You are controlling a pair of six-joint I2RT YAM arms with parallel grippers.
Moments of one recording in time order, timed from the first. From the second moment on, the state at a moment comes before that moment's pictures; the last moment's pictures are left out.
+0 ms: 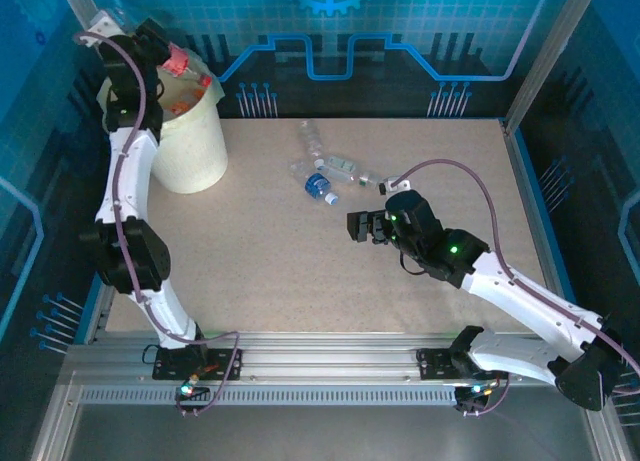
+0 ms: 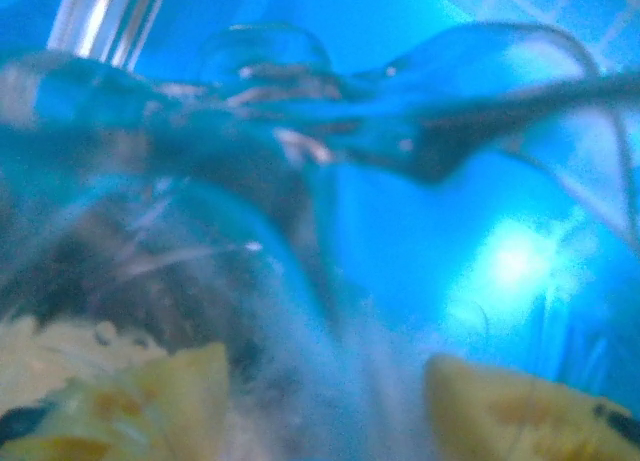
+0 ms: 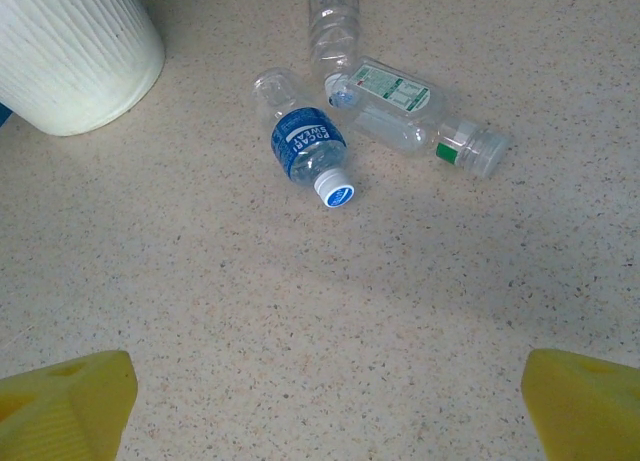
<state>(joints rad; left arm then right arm) 0.21 1.84 1.93 0.01 -0.09 -0.60 0.76 1.07 0.95 -0.50 0.29 0.46</state>
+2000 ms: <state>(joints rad) 0.19 2.02 2.06 -0.34 0.22 -0.31 0.74 1.08 0.93 -0.53 0.33 0.54</state>
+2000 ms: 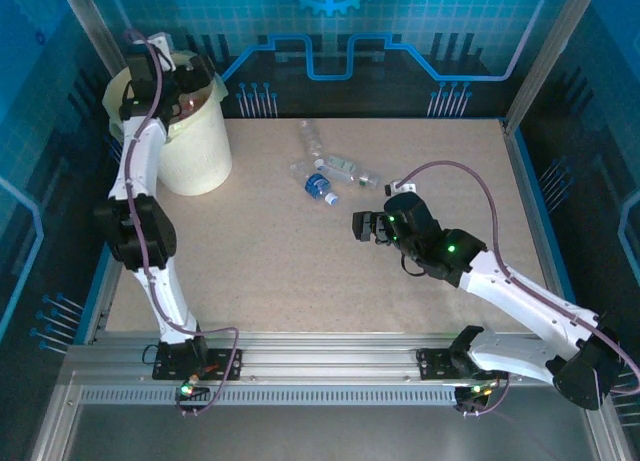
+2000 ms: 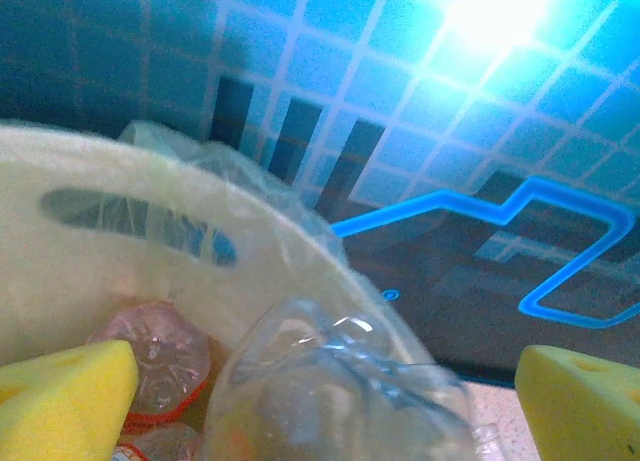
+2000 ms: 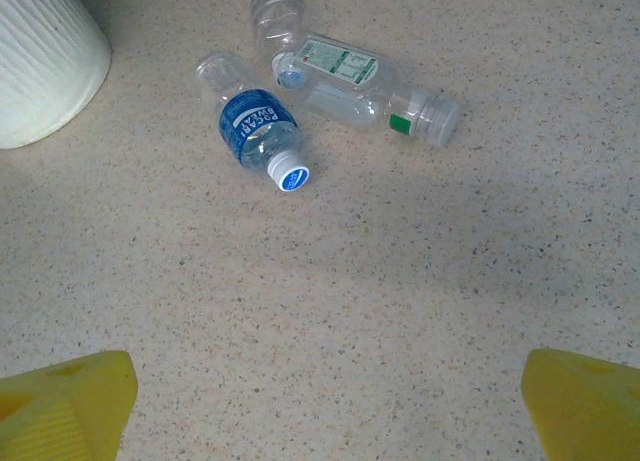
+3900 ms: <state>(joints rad) 0.18 1.00 0.88 -0.31 0.27 -0.80 0.26 2.32 1.96 -0.86 -0.13 -0.77</state>
